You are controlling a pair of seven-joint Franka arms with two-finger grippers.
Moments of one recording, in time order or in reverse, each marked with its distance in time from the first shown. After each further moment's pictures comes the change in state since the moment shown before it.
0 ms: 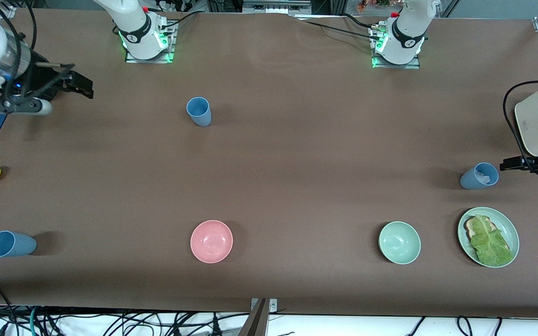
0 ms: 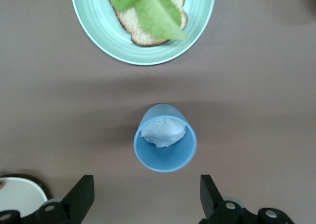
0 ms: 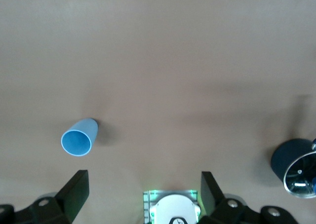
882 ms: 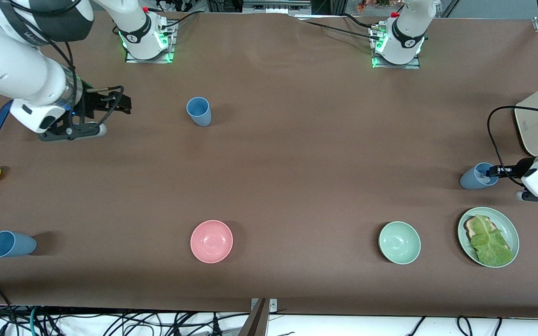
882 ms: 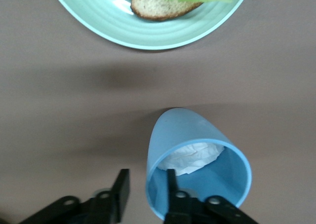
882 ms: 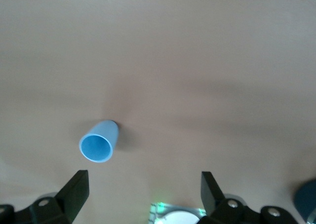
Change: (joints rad) left arm 0.045 0.130 -0.001 -0.048 0.000 0.130 0.053; right arm 0.020 0.071 0.074 -0.057 0.069 0.151 -0.066
